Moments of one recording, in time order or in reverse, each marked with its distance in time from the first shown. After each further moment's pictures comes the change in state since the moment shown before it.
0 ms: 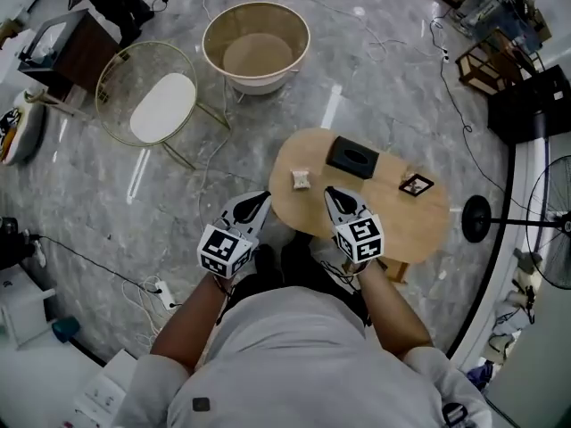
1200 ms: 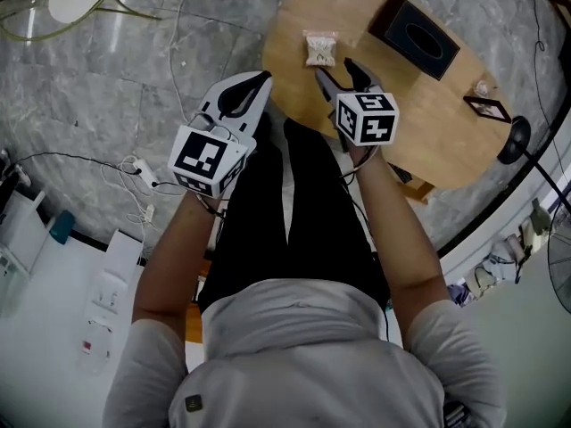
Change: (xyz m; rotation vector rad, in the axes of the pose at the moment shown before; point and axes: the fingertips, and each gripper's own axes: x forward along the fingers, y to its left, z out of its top) left arm 0.163 0.119 -0.234 -0.198 0.238 0.046; right arm 0.253 -0.079 -0.263 0.361 0.383 0.035
